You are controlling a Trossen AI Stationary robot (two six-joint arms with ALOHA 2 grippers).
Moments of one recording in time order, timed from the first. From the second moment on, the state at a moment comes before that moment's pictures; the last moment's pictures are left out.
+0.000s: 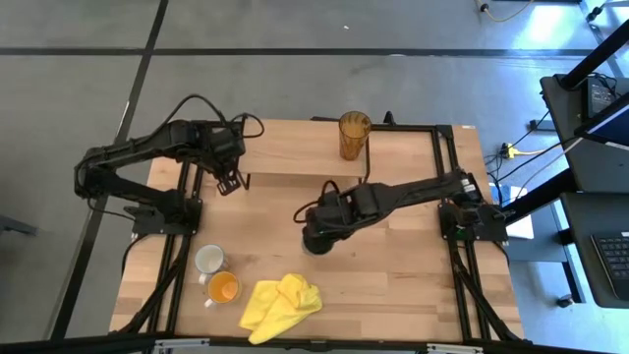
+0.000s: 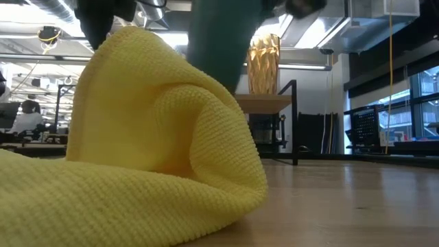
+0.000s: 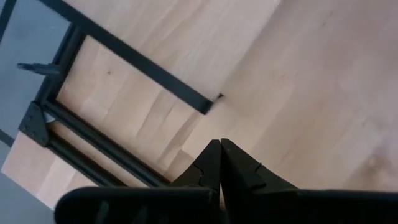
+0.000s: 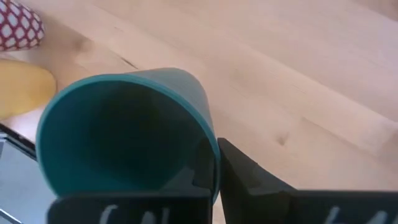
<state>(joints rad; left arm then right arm) 0.28 1.16 1.28 -1.46 -0.21 -0.27 0.23 2.01 2.04 -1.30 0.05 1.35</state>
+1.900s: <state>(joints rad) -0.06 1.16 1.28 -1.28 -0.15 -0.42 0.14 2.16 2.01 -1.02 0.00 1.03</state>
